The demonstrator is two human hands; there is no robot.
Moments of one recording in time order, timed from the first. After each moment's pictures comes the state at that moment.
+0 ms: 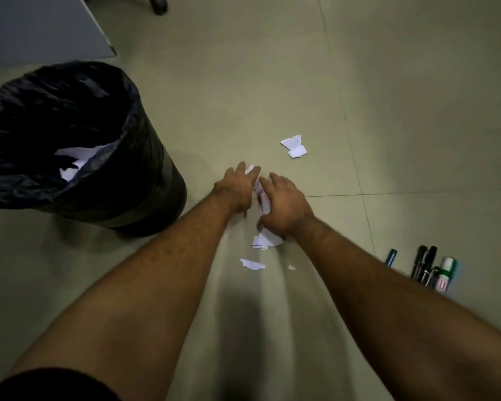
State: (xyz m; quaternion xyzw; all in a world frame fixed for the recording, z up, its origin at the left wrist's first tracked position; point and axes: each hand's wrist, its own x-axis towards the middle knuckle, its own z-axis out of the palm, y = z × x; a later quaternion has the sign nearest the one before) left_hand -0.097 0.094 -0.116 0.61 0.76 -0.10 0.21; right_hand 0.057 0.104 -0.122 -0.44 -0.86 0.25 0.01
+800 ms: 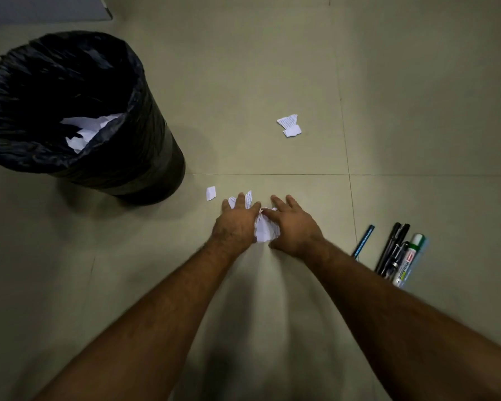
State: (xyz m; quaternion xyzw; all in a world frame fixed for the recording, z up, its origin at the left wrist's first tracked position) left_hand -0.027 -0.019 -0.122 0.60 0.75 -0.15 0.24; right_hand 0.125 0.037 -0.106 -0.38 -0.87 0.27 -0.14
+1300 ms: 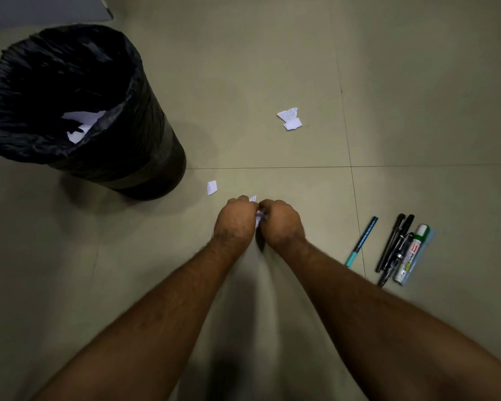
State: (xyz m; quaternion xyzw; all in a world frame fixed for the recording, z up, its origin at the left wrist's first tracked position) left_hand -0.014 -0.026 -0.111 0.57 0.80 -0.03 0.20; right_hand 0.091 0.009 -0.108 -0.53 -0.77 0.37 0.01
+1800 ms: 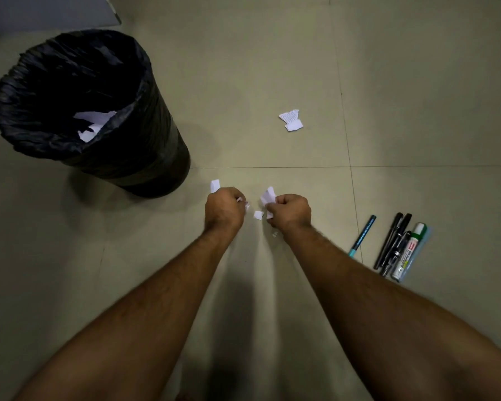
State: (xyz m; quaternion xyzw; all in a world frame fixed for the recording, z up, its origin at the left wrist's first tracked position) left_hand -0.032 -0.033 -0.088 0.35 0.88 0.20 0.24; right_hand 0.094 0.016 -0.093 -0.68 -0.49 0.52 0.14
